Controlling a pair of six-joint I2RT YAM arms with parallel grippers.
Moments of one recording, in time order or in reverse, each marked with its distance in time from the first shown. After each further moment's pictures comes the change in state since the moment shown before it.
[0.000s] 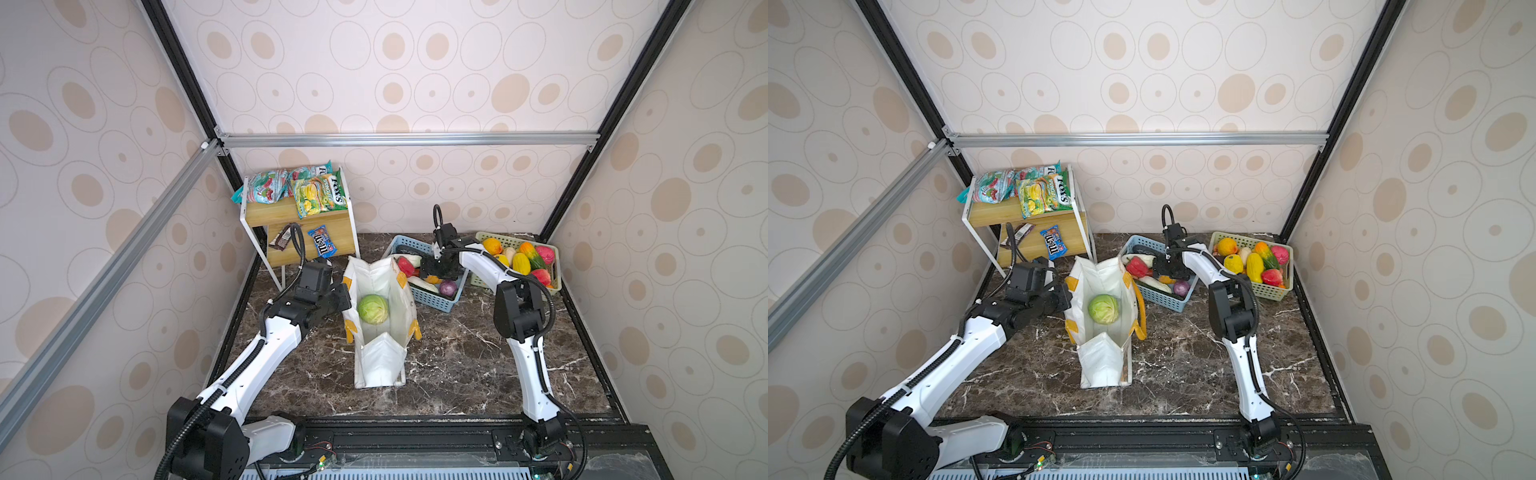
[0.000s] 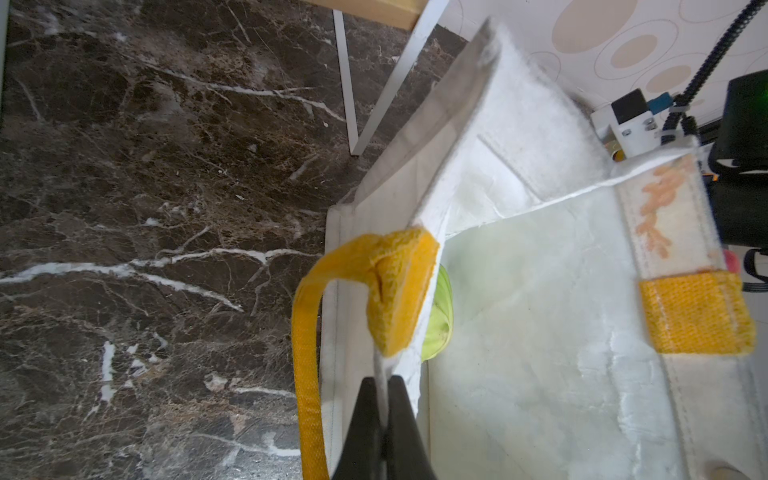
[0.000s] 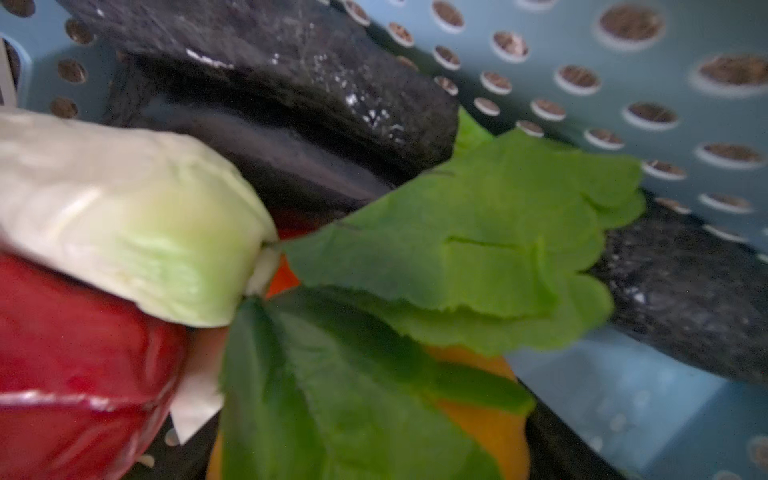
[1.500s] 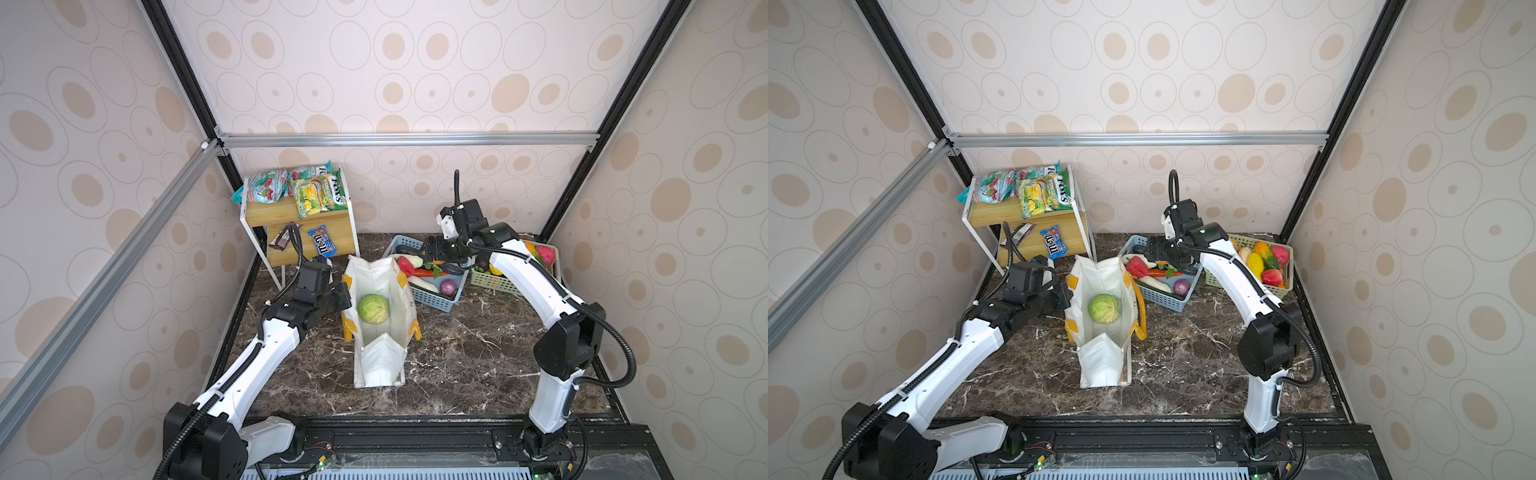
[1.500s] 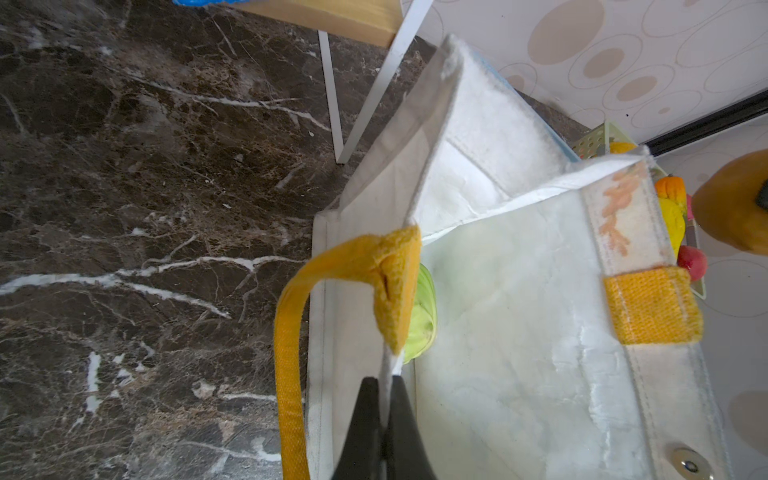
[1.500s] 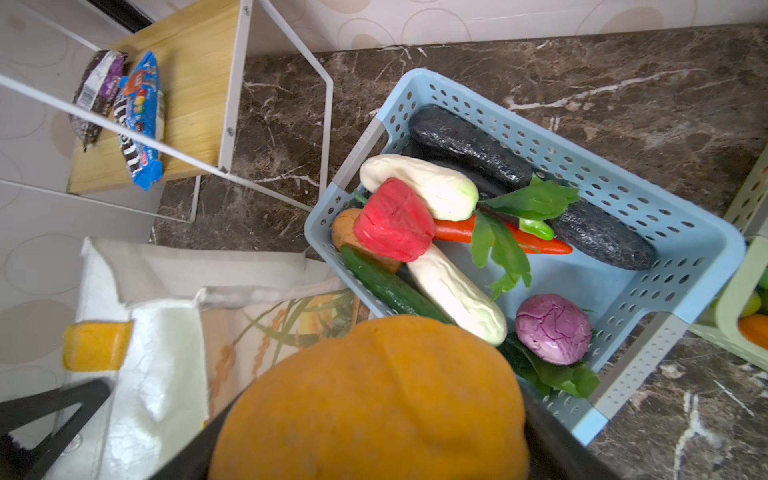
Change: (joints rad) left arm 0.000 -0.025 -0.001 0.016 0.024 0.008; right arm 0.085 -0.512 -0.183 -0.022 -0.051 0.003
